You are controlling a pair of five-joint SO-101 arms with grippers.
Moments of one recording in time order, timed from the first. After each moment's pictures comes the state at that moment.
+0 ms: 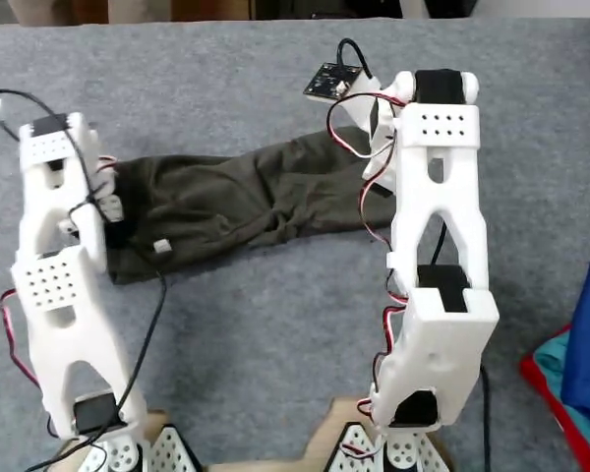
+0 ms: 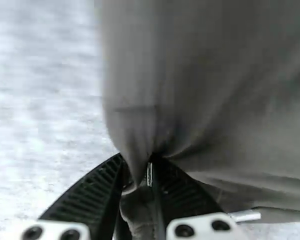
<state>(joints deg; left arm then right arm) -22.9 55.5 -42.3 100.3 -9.0 -3.3 24.0 -33.1 101.3 48.4</state>
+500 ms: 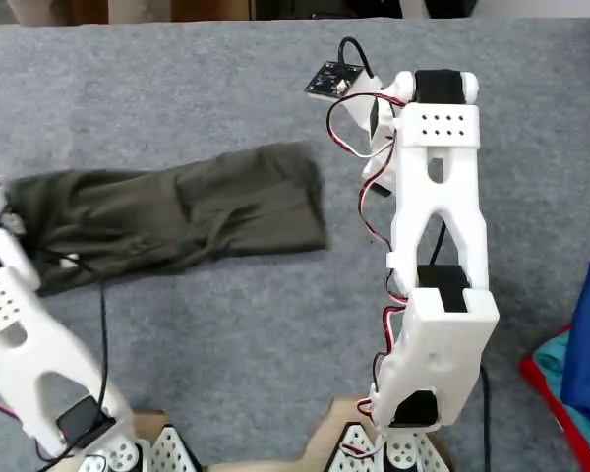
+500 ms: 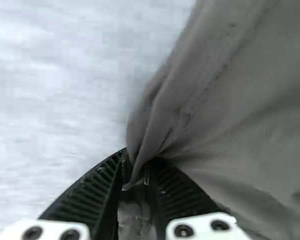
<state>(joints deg) -44.9 56.4 -55.5 100.1 -12.9 -3.3 24.0 -33.1 101.3 46.6</state>
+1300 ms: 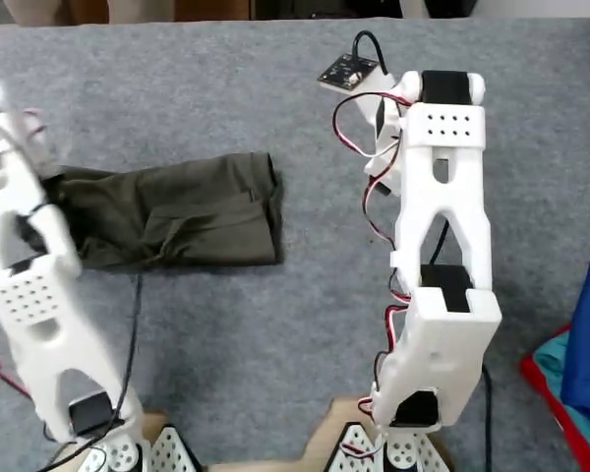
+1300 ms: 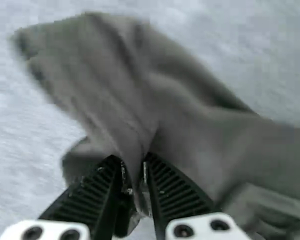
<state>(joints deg) -24.6 42.3 -54.6 100.0 -0.3 -1.9 24.0 -32.8 101.3 39.0</state>
